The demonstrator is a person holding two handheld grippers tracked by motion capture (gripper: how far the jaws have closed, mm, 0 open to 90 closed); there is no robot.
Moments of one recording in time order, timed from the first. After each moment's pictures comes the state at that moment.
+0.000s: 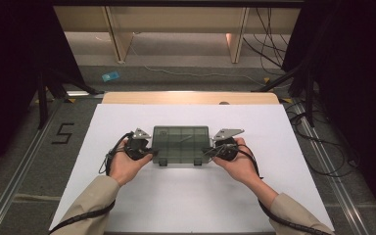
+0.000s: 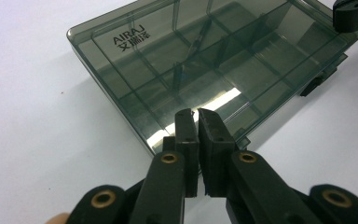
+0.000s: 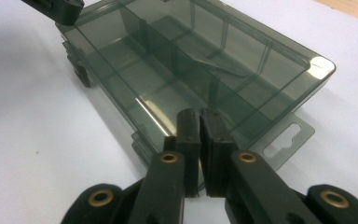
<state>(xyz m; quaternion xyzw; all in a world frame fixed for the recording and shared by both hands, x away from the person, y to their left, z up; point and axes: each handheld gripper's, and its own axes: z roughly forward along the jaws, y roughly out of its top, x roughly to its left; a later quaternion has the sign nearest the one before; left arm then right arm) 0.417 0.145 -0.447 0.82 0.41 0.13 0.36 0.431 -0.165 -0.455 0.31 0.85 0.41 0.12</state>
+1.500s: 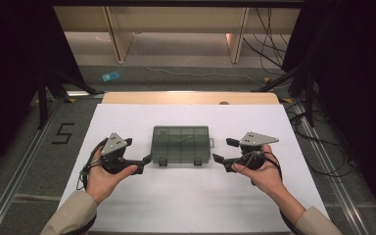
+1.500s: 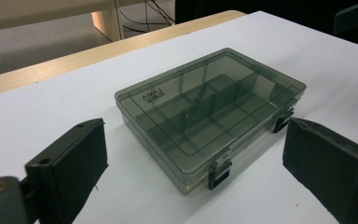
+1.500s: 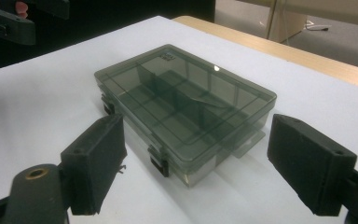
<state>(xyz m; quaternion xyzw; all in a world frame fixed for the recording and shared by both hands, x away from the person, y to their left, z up) 0.367 0.186 -0.424 0.75 0.38 0.21 0.50 0.392 -0.219 -0.428 0.31 0.79 0.51 0.15</state>
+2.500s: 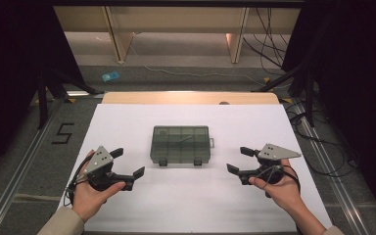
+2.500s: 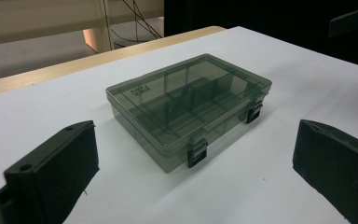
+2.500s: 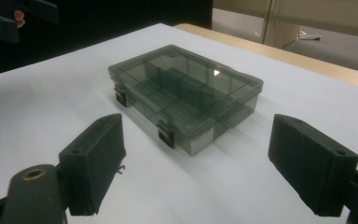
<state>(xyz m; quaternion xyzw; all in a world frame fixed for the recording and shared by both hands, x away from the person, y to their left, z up) 0.329 0.207 -0.429 0.74 0.36 0.21 0.54 0.354 -0.255 -0.427 0.30 0.78 0.53 0.16</state>
